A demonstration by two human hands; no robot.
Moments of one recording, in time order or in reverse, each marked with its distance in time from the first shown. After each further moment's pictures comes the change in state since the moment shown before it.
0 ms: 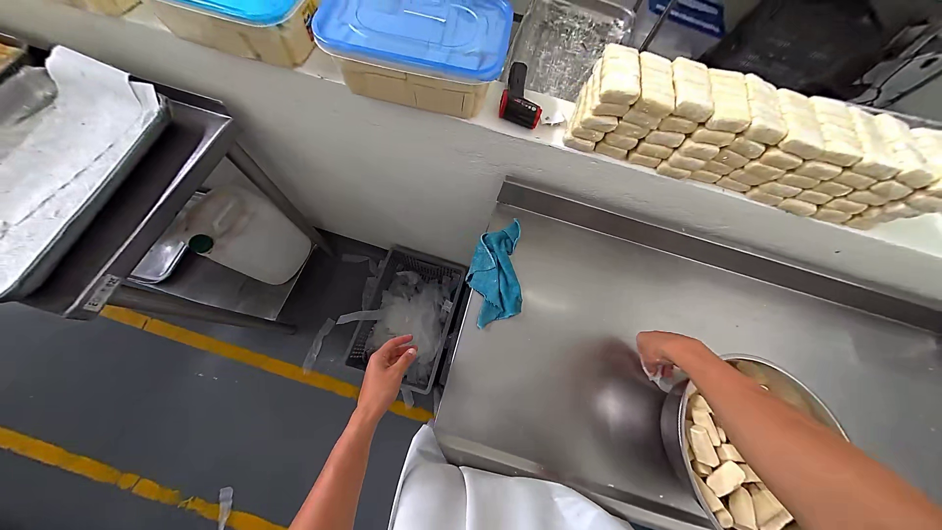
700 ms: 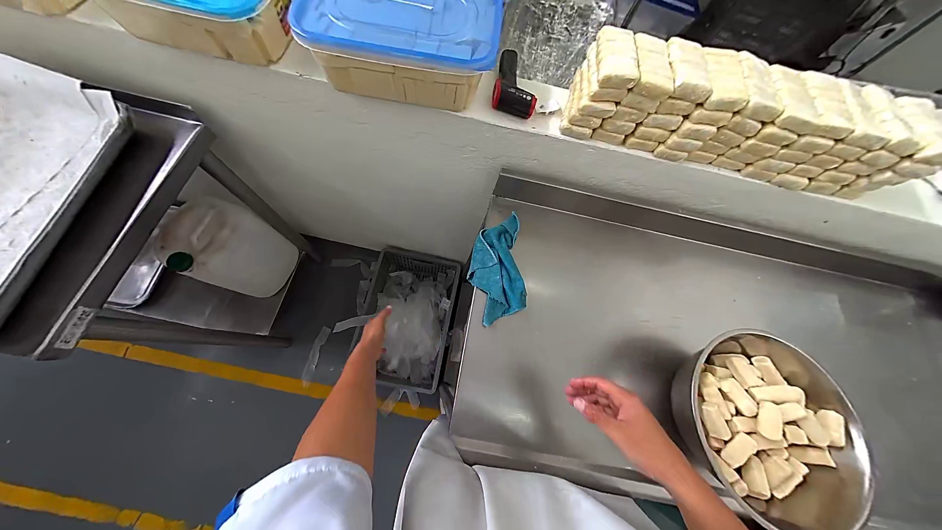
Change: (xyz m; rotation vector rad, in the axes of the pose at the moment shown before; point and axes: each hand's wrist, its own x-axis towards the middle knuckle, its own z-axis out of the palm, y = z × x) left_hand 0.162 -0.070 -0.038 -0.091 0.127 -0.522; right_hand -0.163 -0.138 0.125 1.196 0.528 -0.666
